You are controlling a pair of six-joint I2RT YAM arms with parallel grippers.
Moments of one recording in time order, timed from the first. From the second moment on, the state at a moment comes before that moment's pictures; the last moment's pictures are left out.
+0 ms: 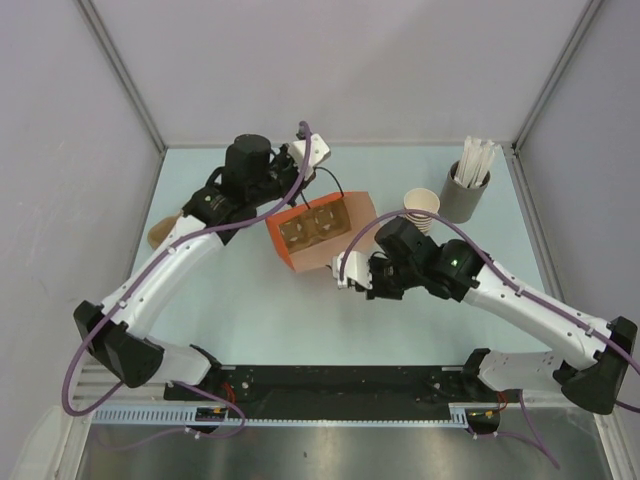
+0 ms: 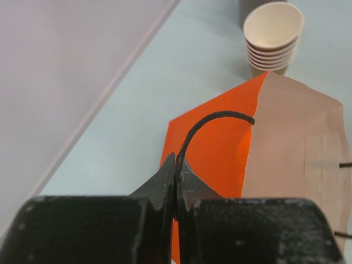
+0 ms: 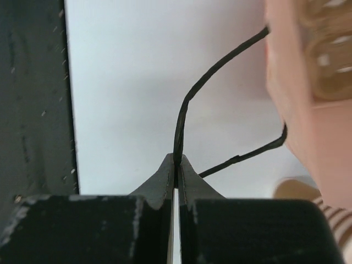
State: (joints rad) left arm -0.59 1.36 1.45 -0.45 0.21 0.41; right arm 0.93 1.17 1.14 -0.90 -0.26 -0.67
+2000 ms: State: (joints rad) left arm -0.47 2.08 2.12 -0.16 0.05 0.49; right arm 0.39 1.18 1.37 -0.54 -0.18 -0.39
